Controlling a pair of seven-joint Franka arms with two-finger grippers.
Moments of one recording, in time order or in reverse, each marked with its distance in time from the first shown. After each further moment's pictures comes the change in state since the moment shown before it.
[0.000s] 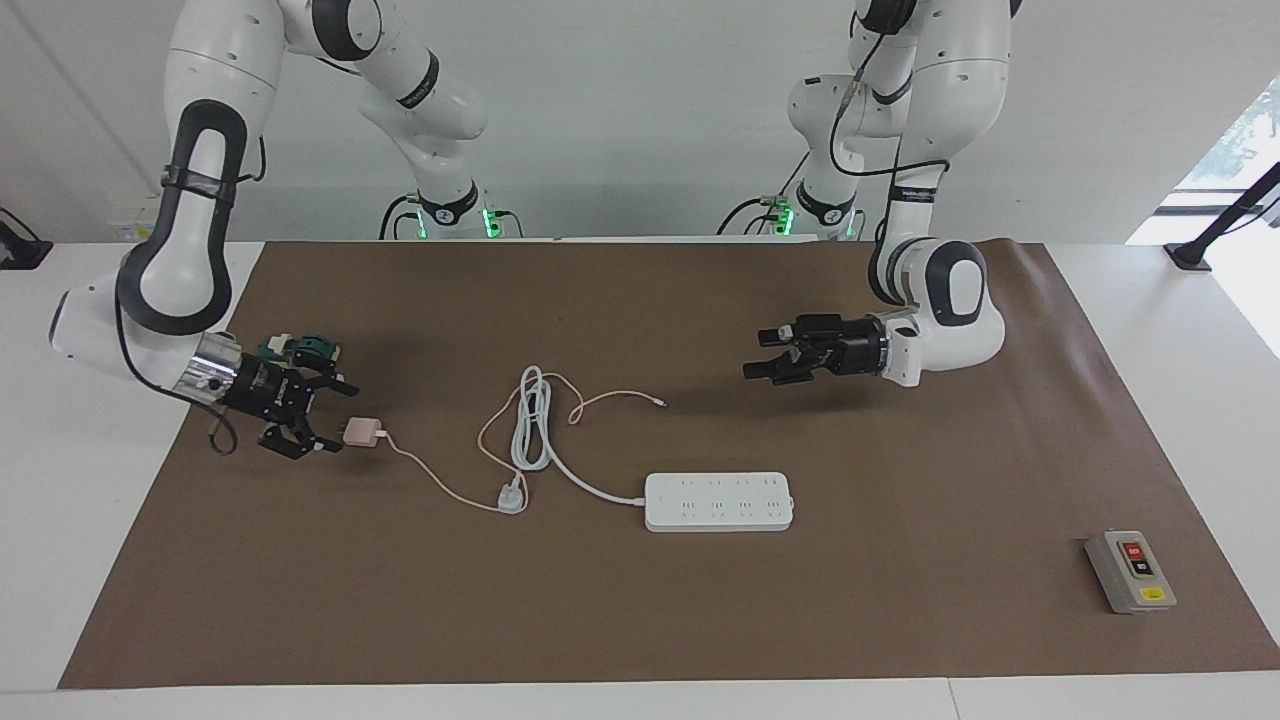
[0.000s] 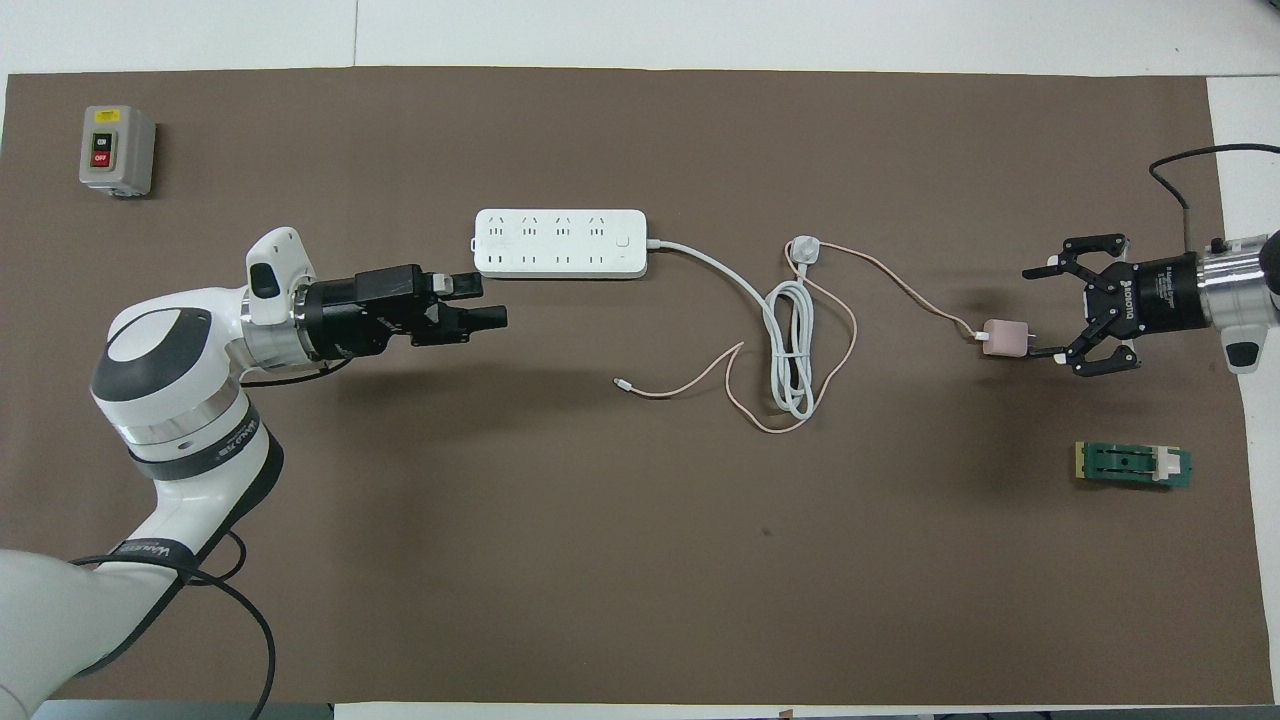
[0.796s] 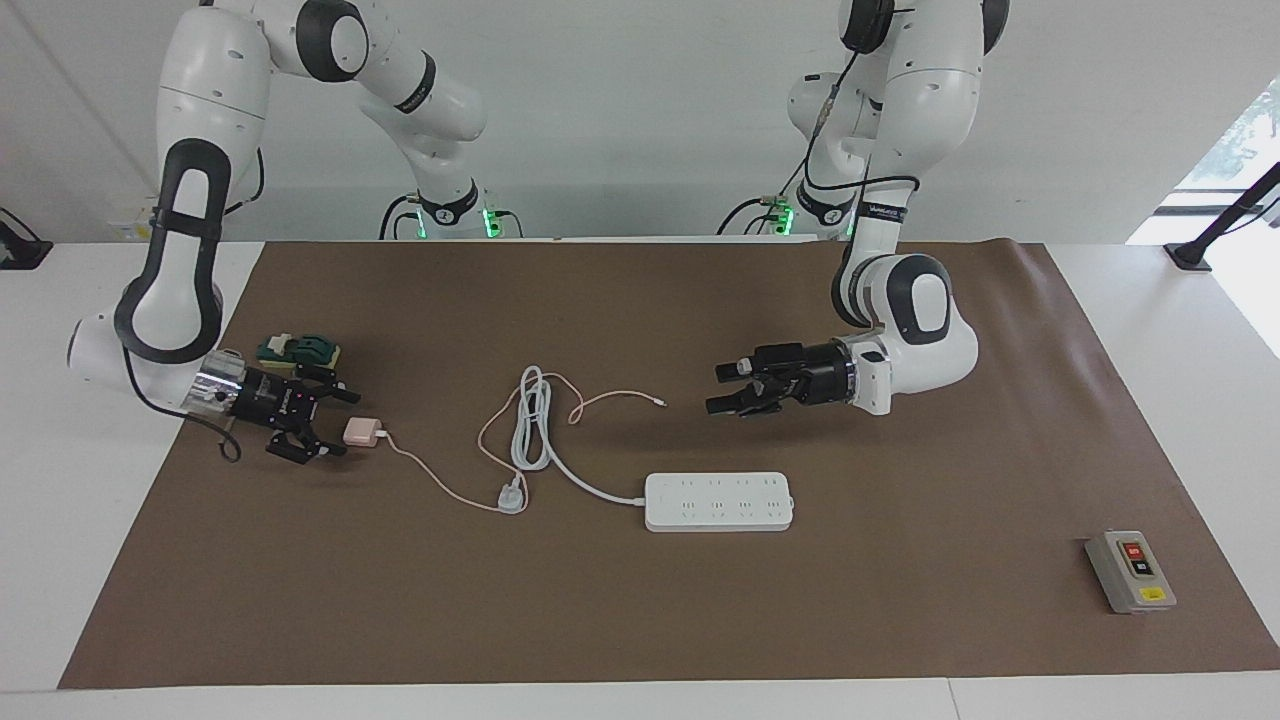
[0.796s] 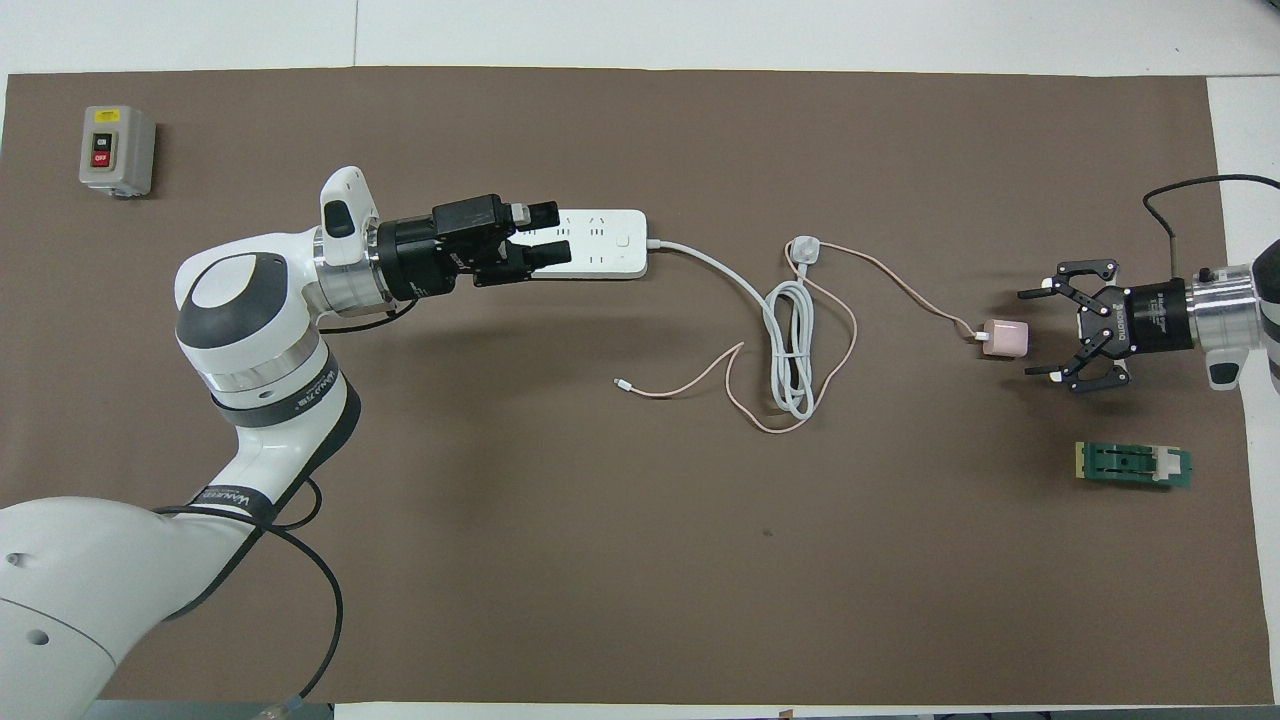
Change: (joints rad) left arm -0.088 0.067 0.005 0.201 -0.051 0.135 -0.111; right arm -0.047 0.068 -0.002 -0.048 0.051 -0.004 -0.167
